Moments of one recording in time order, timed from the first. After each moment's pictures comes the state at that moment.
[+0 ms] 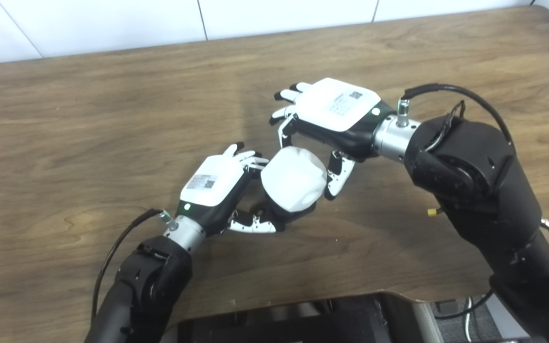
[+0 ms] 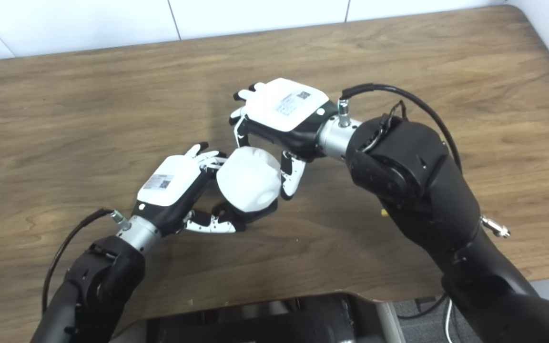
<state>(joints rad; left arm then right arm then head) -0.02 0.24 -0.44 -0.35 0.91 0.06 -0.37 -0.41 -0.37 0.36 -0.67 -0.95 0.15 1.04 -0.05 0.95</state>
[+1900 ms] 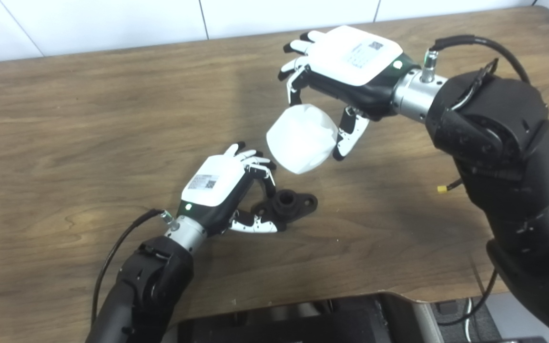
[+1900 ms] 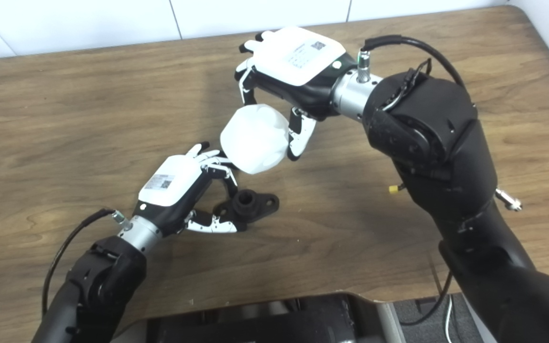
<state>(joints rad) -0.02 0.24 -0.45 -0.35 0.92 0.06 -0.36 -0.52 -0.40 0.25 -0.69 -0.92 0.14 1.10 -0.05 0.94</state>
